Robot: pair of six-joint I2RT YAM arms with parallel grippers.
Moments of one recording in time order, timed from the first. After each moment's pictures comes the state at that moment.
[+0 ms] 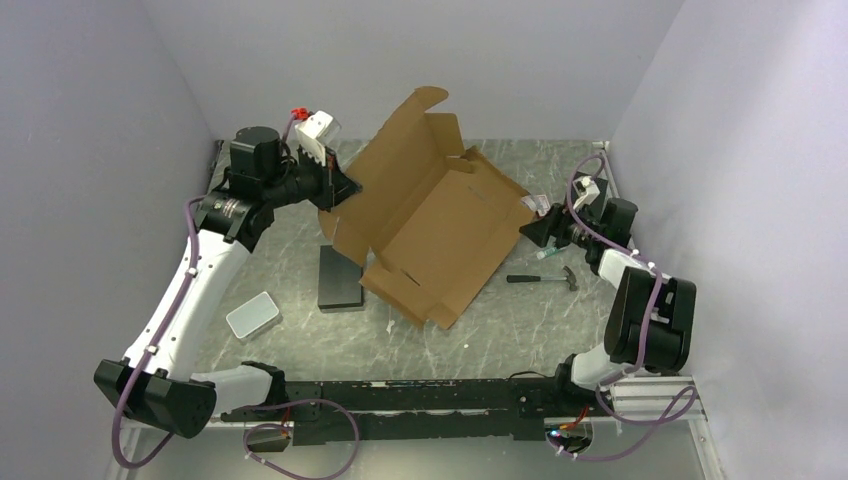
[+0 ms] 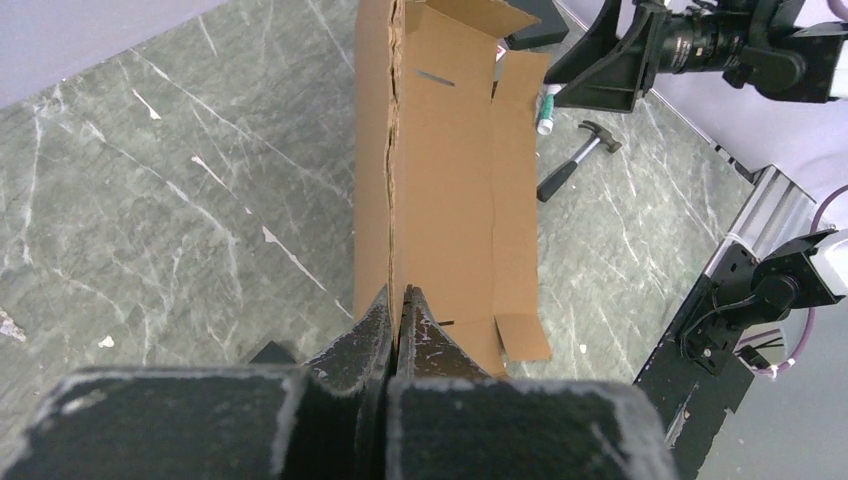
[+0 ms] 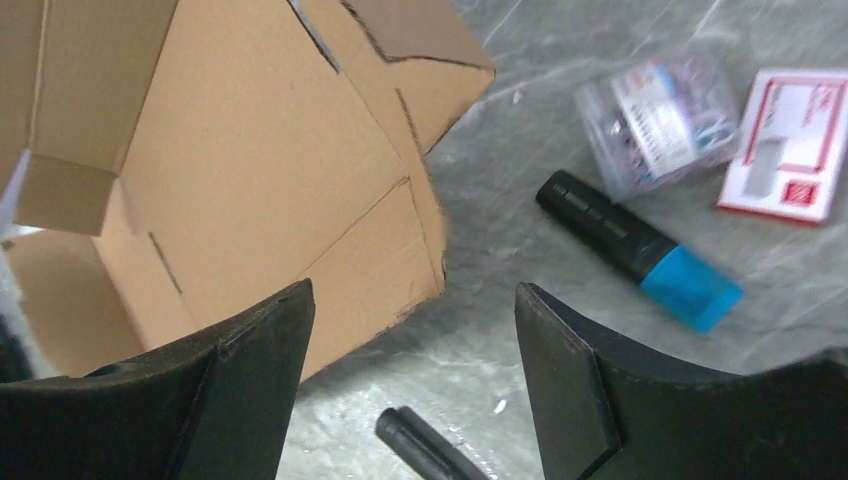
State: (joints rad) left arm -0.30 1.21 1.39 -0.54 0.56 -0.04; right arm -0.29 1.48 0.70 0.25 -0.95 0.03
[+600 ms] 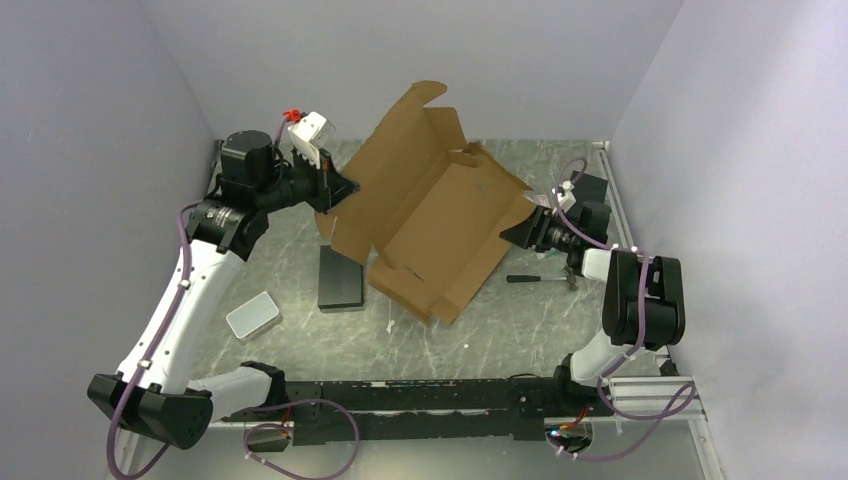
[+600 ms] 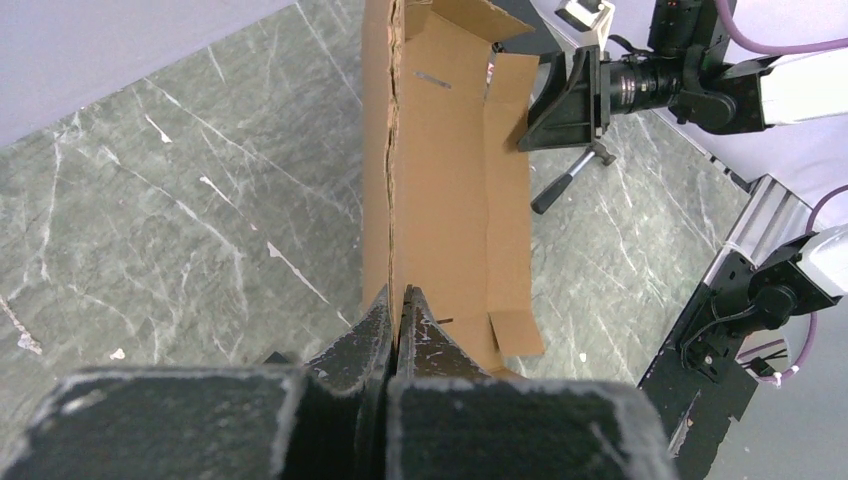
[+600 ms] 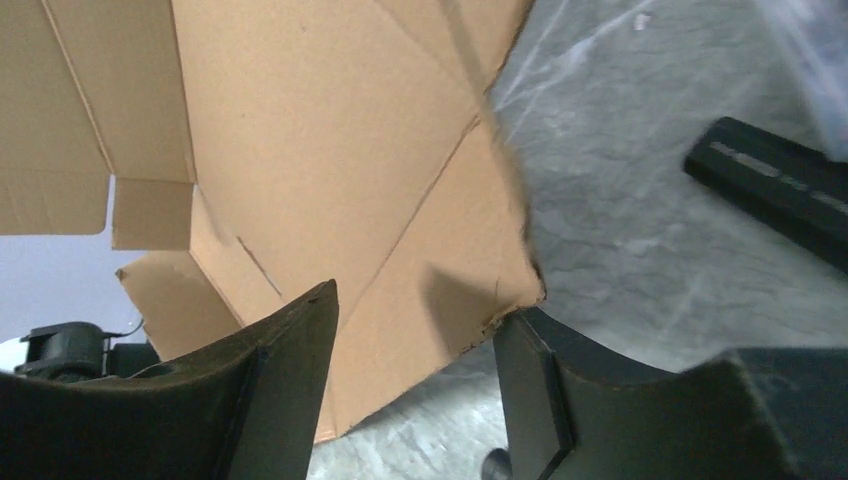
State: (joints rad) left arm -0.30 1.17 1.37 -0.52 0.56 -0.05; right arm -0.17 1.63 0.66 0.42 -0.97 0.36
